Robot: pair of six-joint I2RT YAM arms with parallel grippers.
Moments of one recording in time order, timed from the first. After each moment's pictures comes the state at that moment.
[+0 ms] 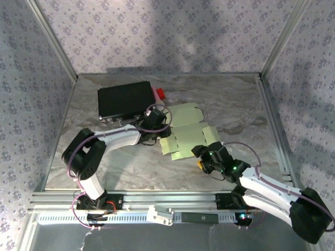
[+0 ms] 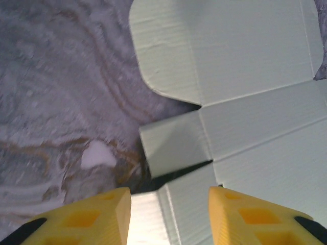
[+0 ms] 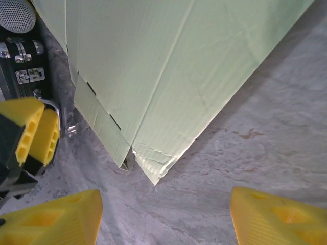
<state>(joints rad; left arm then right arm) -0.76 1.73 1.04 -0.20 -0.04 -0.79 0.74 0.88 0.26 -0.09 -0.04 1.59</state>
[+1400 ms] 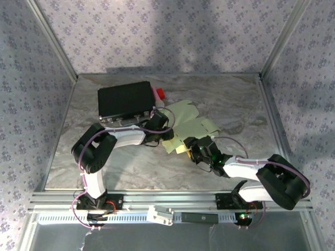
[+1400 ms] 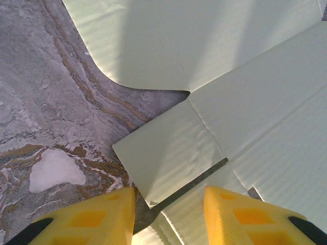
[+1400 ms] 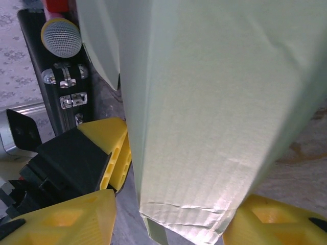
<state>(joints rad) -0.76 1.82 1.00 -0.09 0.04 -0.81 0.74 1.29 0.30 0.43 0.03 1.62</state>
